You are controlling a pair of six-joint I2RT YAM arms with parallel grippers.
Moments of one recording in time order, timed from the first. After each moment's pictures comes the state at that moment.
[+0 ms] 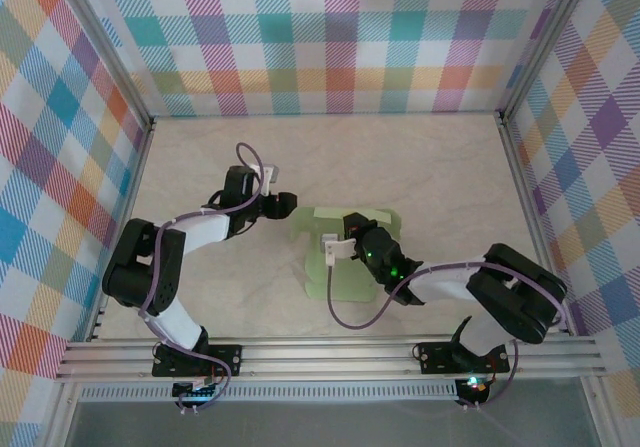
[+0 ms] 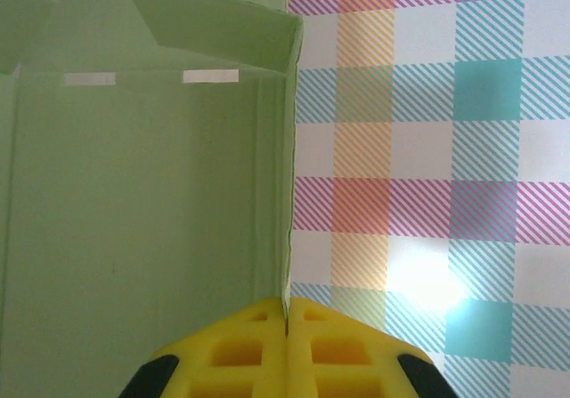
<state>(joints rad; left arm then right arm) -0.31 1.66 0.83 0.15 0.34 -0.24 0.91 1.51 0.45 0.82 0.45 -1.38</state>
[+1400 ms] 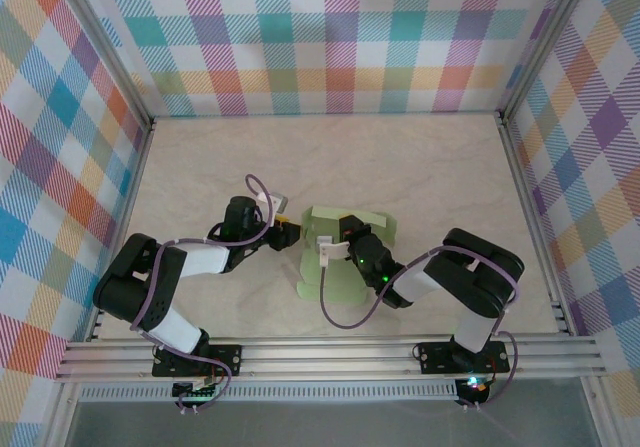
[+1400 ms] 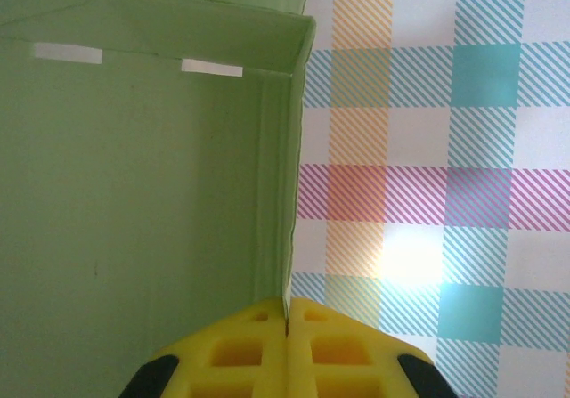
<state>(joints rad) -0.39 1.56 0.53 0.44 0.43 -0.13 0.94 1.75 0.45 1.10 0.54 -1.42</state>
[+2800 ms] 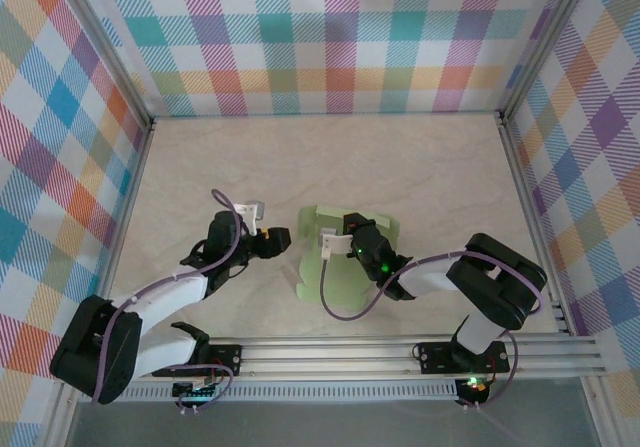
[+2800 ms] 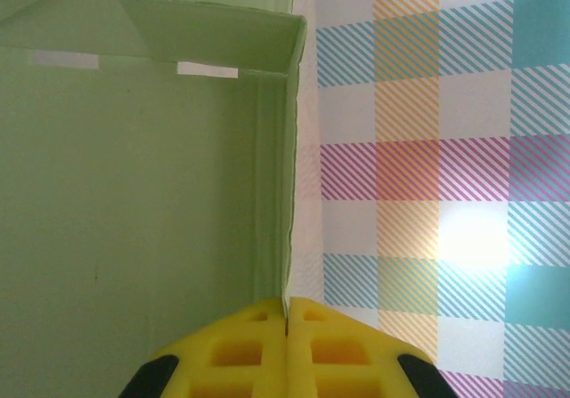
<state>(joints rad) -0.44 1.15 0.39 0.18 0.28 -0.54 0.90 1.62 0.51 0.78 0.51 -1.24</state>
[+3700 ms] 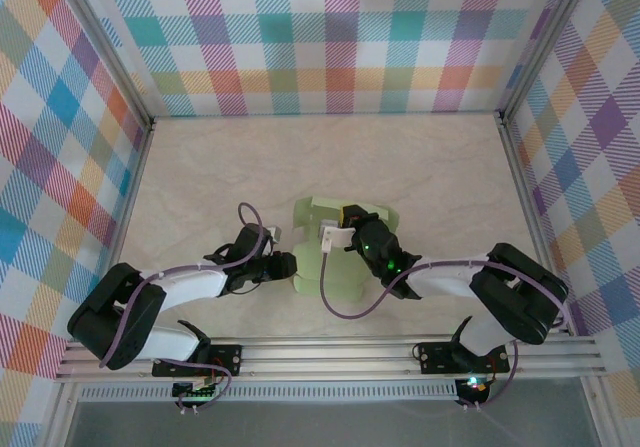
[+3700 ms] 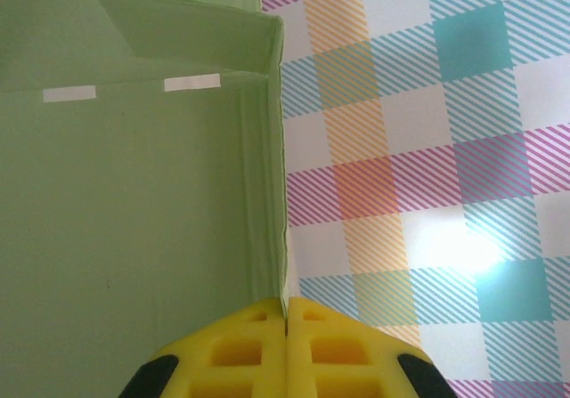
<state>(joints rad) -0.59 1.36 0.42 0.04 0.21 -0.68 0.90 1.49 0.52 0.75 0.46 -1.18</state>
